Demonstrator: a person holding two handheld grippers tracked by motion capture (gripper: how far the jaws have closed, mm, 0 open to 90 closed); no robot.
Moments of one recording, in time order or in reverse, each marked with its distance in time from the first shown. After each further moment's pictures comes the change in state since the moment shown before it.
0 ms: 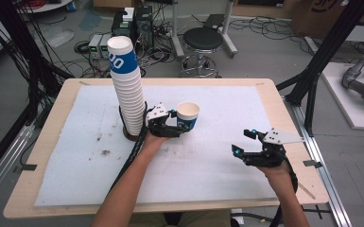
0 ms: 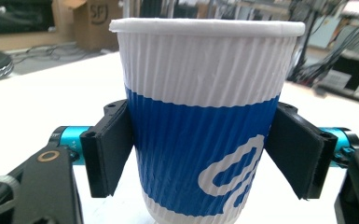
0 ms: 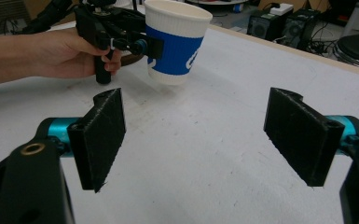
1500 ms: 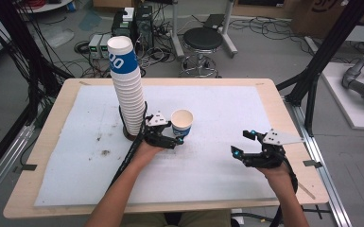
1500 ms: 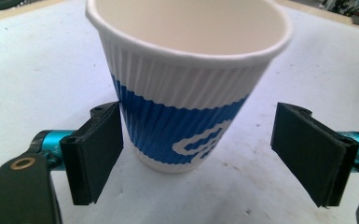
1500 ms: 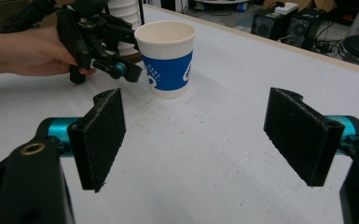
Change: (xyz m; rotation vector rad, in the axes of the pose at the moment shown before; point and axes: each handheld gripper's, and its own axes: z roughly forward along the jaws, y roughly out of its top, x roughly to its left) left arm -0.023 -0.004 -0.033 0.198 0.077 0.014; right arm 0.003 0.000 -0.001 0.005 0.013 -0.004
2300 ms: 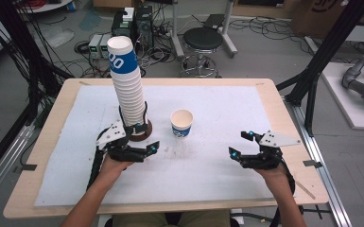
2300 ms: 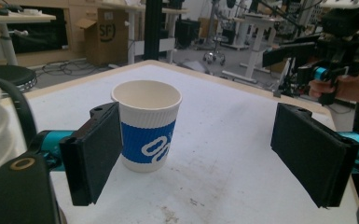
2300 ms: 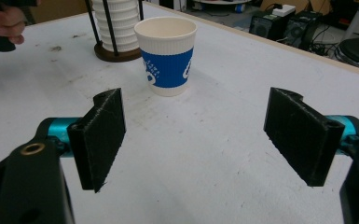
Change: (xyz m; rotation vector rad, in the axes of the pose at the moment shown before) left arm -0.016 -0.009 -0.121 -0.313 -0.071 -0.007; right arm 0.004 -0.004 0.006 -0.003 -0.014 -0.027
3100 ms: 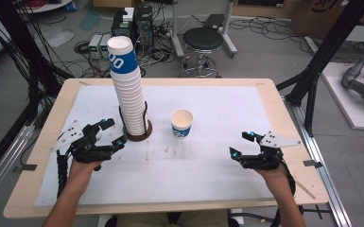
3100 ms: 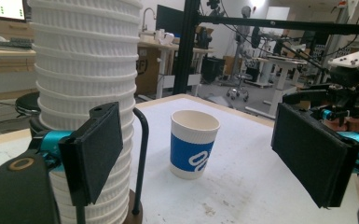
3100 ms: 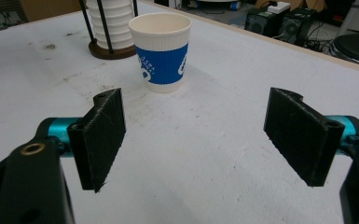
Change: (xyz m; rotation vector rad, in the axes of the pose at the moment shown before) left arm 0.021 0.009 -0.073 -0.151 0.119 -0.023; right arm 0.000 -0.003 -0.001 0.008 -0.018 0.014
